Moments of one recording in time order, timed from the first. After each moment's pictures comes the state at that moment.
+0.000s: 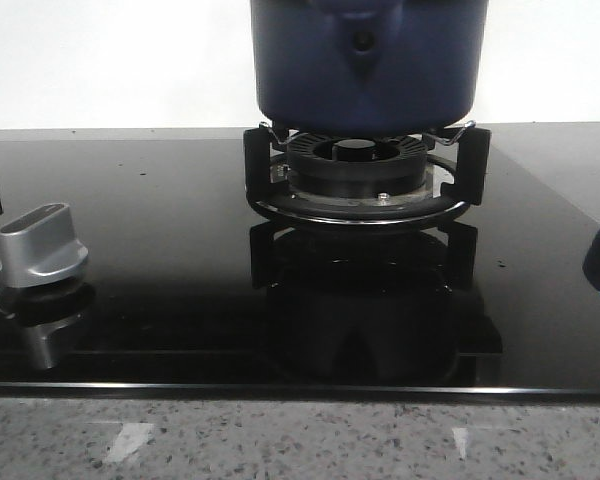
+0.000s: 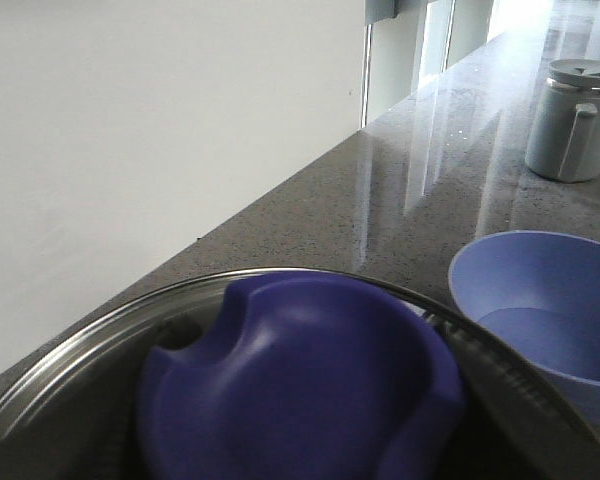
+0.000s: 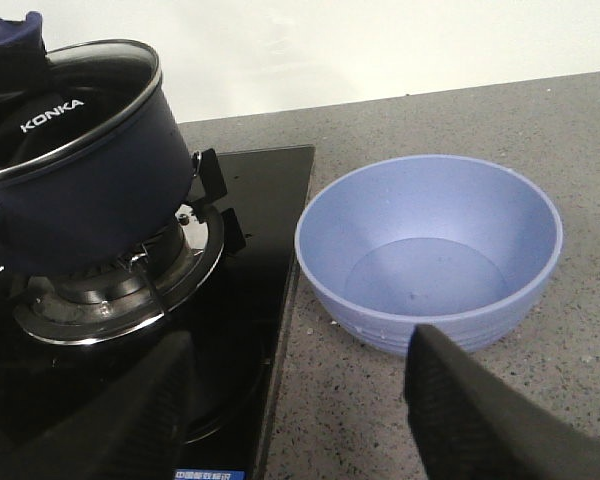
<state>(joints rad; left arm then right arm) -0.57 1.75 -1.37 -1.83 0.53 1.98 -0.05 0.20 -0.54 0.20 0.69 -0.04</state>
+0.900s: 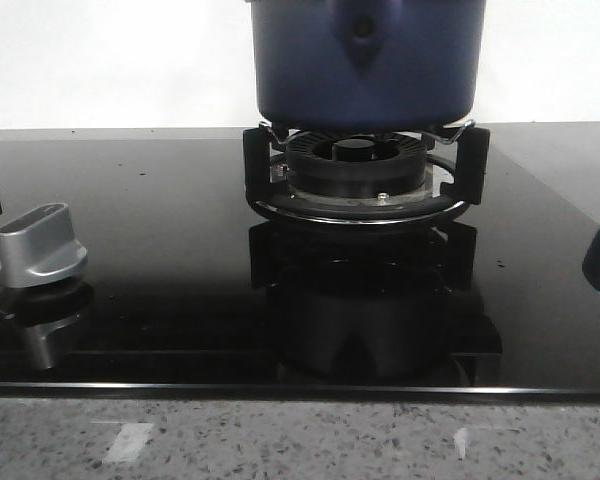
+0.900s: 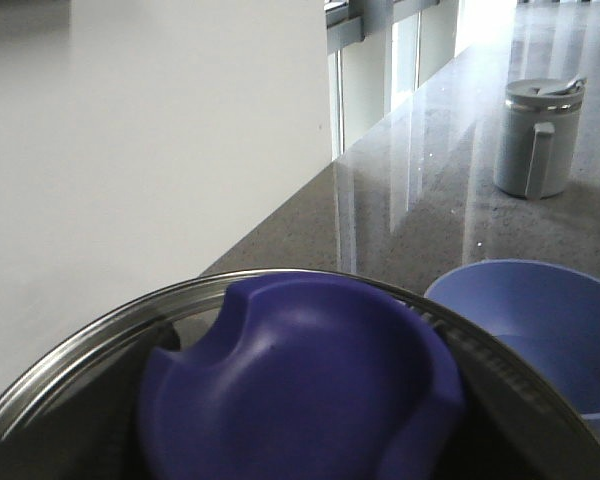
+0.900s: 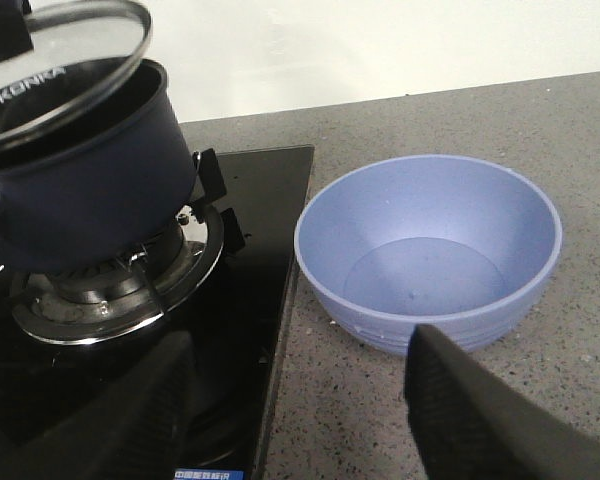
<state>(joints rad) -0.57 1.73 -1.44 -1.78 0.56 1.96 -0.05 0.20 -0.54 0.20 0.69 -0.04</state>
